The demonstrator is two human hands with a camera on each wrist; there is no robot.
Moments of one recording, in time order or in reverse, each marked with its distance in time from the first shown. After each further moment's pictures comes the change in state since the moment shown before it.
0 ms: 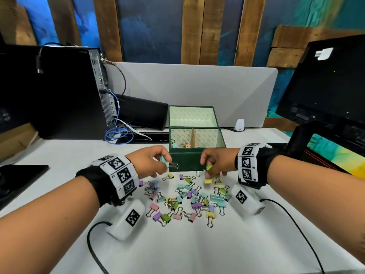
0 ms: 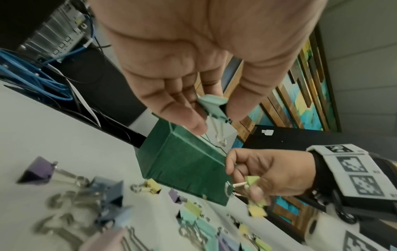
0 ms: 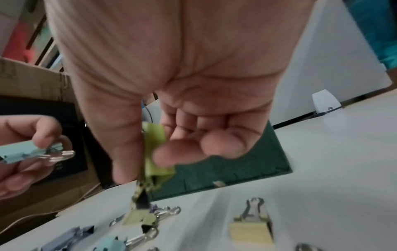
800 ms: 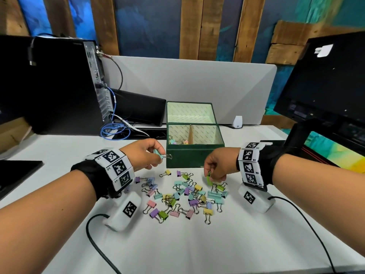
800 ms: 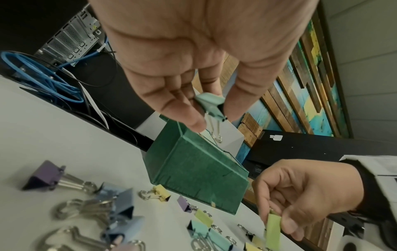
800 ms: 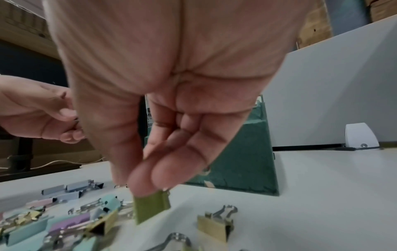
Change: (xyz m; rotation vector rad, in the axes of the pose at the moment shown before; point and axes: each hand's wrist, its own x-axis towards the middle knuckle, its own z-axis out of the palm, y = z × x) left_hand 0.012 -0.009 -0.005 -0.095 0.092 -0.024; right_hand -0.012 -0.004 0.004 -0.229 -0.019 0.051
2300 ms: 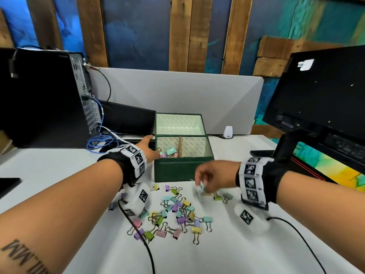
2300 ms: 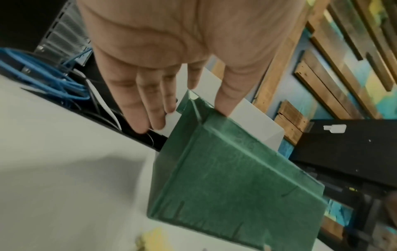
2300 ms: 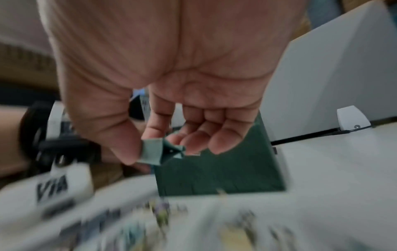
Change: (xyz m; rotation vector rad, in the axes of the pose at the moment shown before) left_hand 0.081 0.017 0.019 0.220 0.177 -0.184; right_hand -0.024 0.008 -0.003 0.113 0.066 -0.094
